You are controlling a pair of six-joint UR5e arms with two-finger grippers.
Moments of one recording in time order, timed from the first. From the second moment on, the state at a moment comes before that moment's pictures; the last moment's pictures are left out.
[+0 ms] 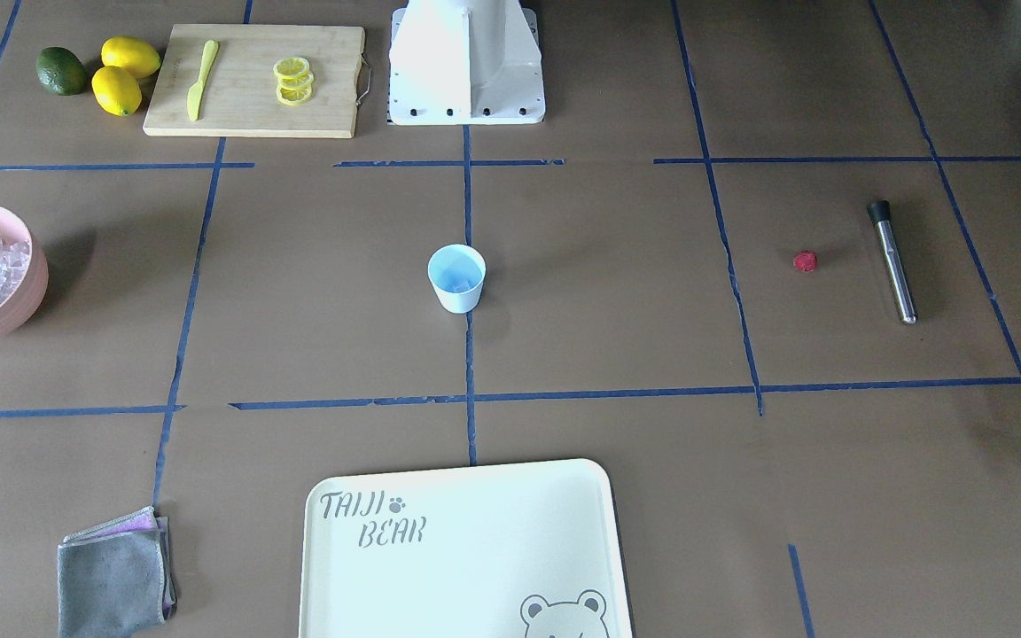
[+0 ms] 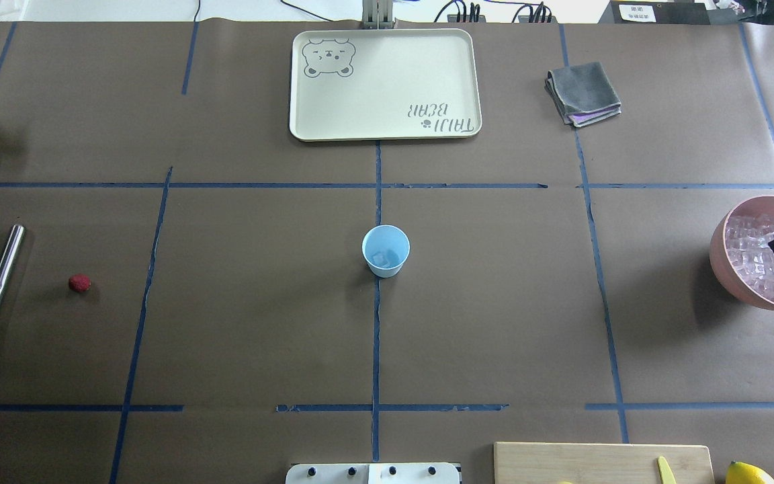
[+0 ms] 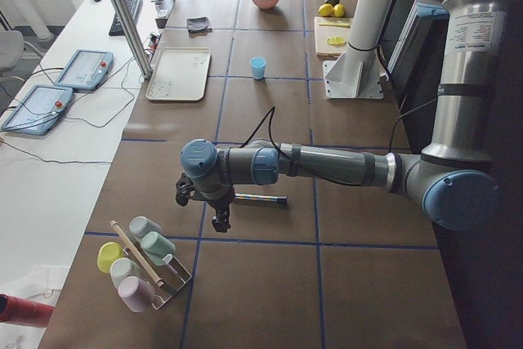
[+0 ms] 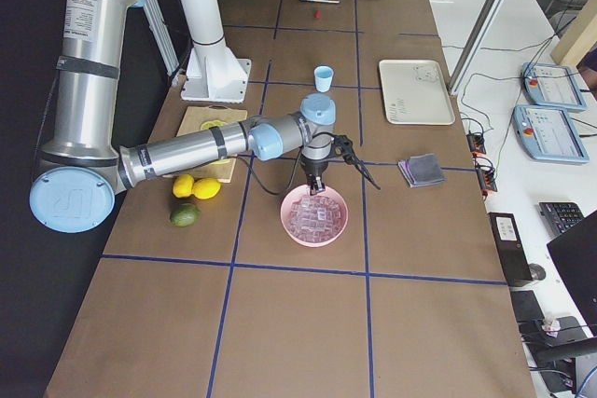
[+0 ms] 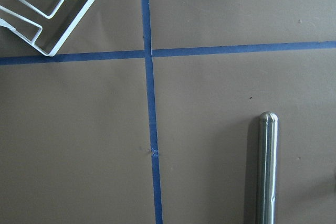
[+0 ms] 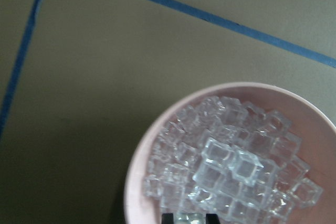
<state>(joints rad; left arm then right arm) -1.50 -1.61 -1.62 -1.43 -2.43 0.05 1.11 -1.70 2.01 -1.50 2.22 0.31</state>
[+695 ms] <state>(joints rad) -1.50 -1.61 -1.62 -1.43 -2.43 0.05 0.76 -1.19 2.03 -1.55 2.15 1.27</state>
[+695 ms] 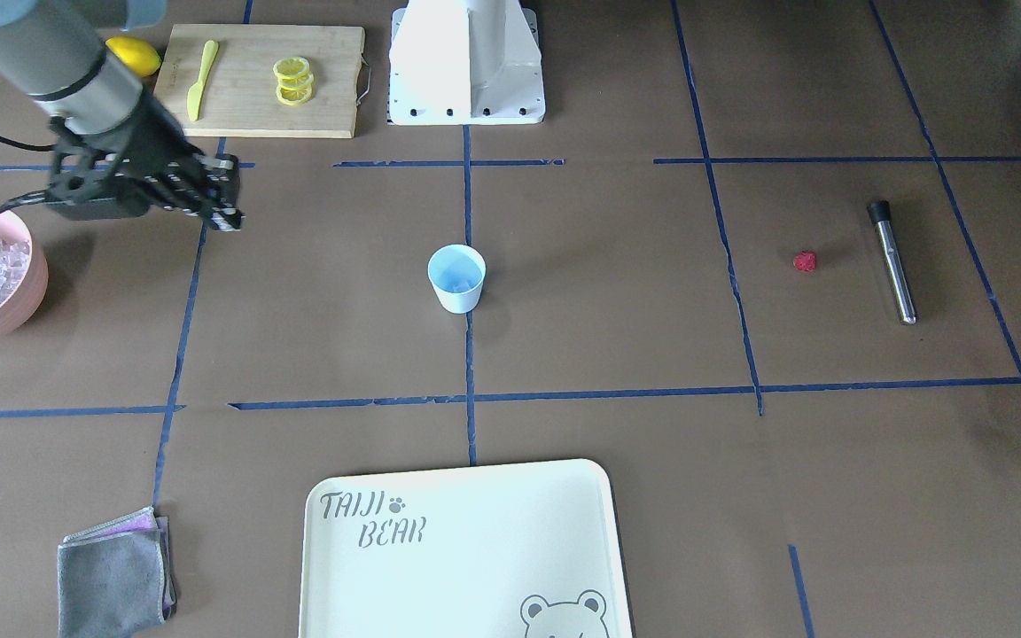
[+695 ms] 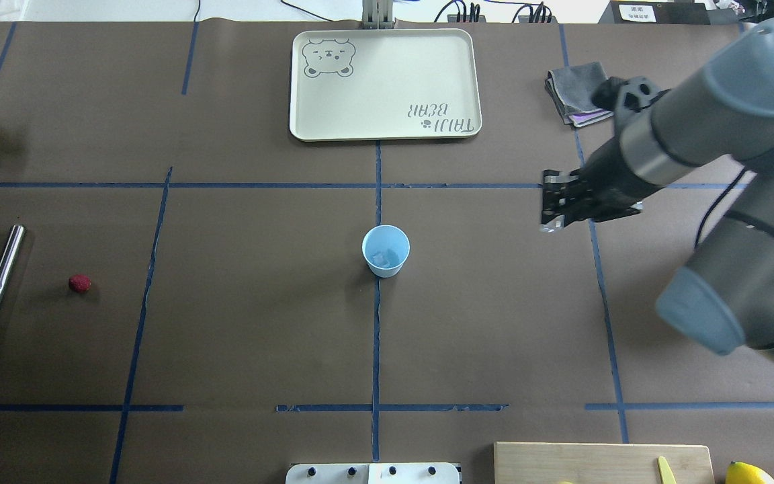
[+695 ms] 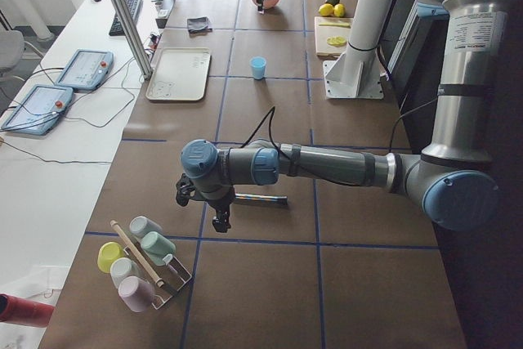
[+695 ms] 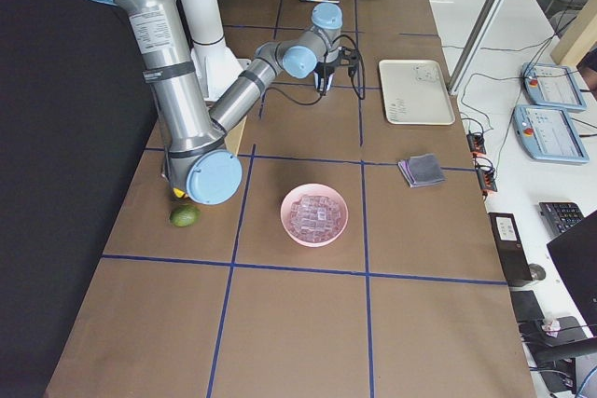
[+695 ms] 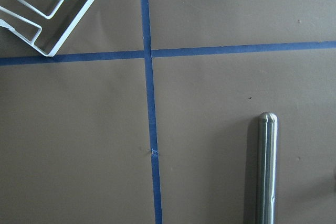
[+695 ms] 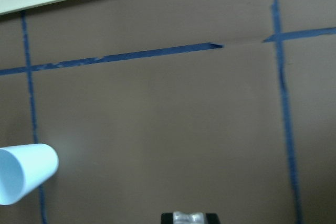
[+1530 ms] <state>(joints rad) -1.50 -1.61 -1.62 -1.43 -2.43 0.05 0.50 -0.89 1.73 -1.47 1.85 1.56</state>
